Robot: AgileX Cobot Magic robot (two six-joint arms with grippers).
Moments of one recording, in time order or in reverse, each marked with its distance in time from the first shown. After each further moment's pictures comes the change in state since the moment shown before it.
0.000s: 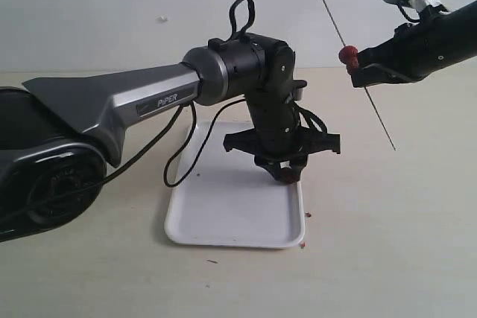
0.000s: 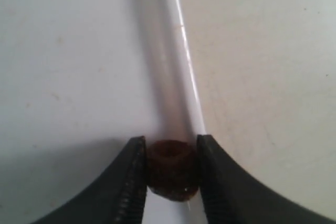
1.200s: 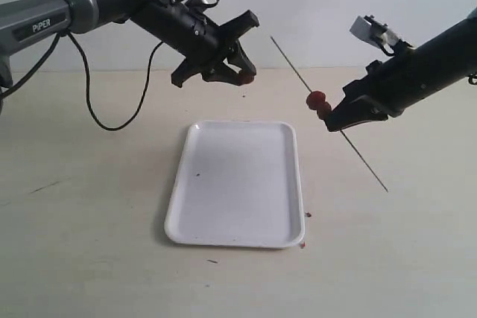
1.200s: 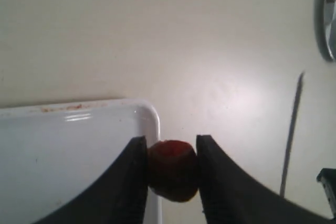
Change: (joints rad) left arm 0.371 -0.110 0.002 -0.582 -0.132 0.302; right arm 0.029 0.080 0.000 -0.024 0.291 -0.018
